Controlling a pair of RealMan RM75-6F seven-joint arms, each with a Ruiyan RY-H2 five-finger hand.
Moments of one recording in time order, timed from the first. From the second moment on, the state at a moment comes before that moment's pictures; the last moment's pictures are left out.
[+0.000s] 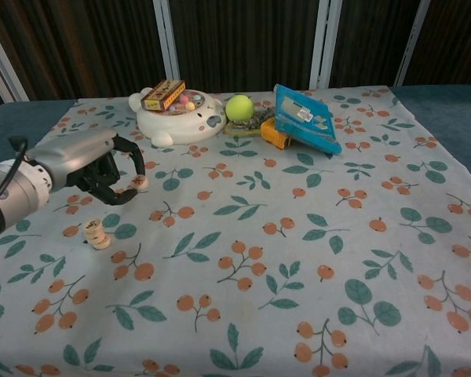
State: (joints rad) left arm -0.65 -1.62 -0.23 -1.54 0.99 1.10 0.47; right arm 0.01 -1.14 0.02 -1.64 -1.57 1.53 -0.20
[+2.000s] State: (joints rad) left arm -0.56 -1.47 -0.11 -1.58 1.07 1.05 0.31; right arm 0.01 -1.15 0.02 -1.64 -1.58 1.54 -0.21
